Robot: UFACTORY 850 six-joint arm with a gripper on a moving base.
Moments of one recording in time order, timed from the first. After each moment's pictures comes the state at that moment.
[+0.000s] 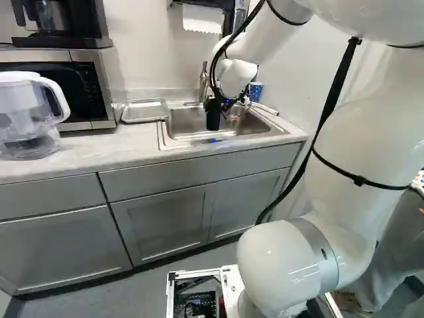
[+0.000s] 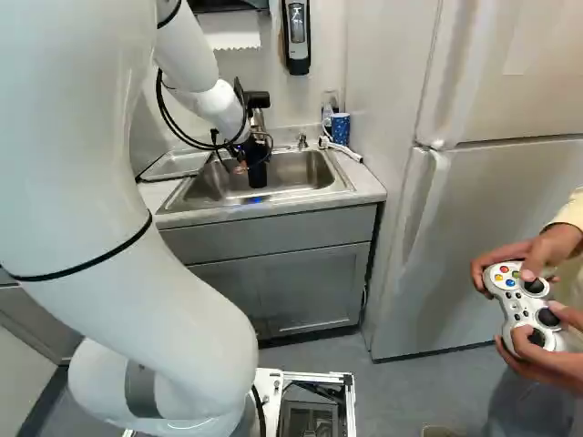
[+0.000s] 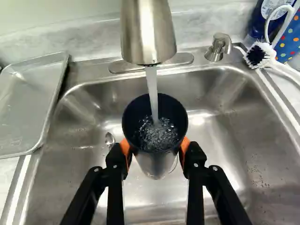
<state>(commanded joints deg) 5.0 -2.6 -53.1 32.4 -1.9 -30.1</state>
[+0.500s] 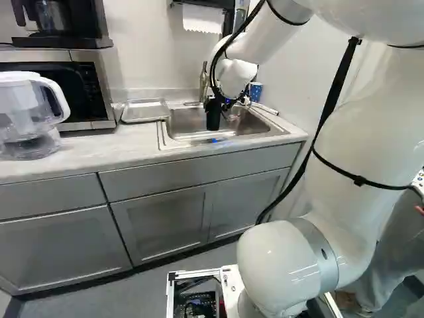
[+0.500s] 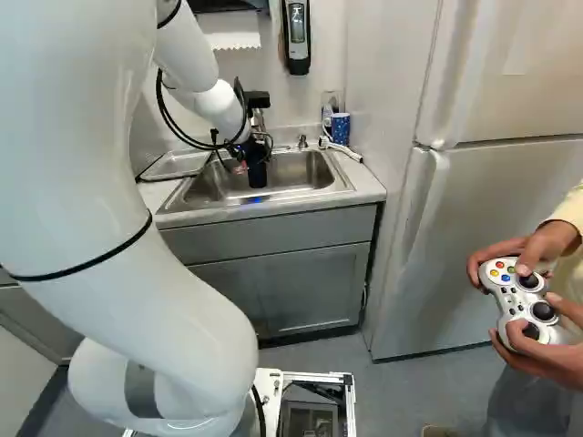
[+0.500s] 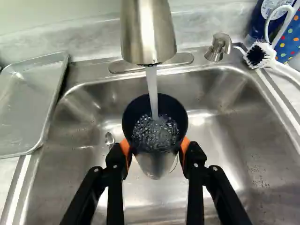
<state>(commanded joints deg) 5.0 -2.6 -53.1 32.4 -1.9 -30.1</state>
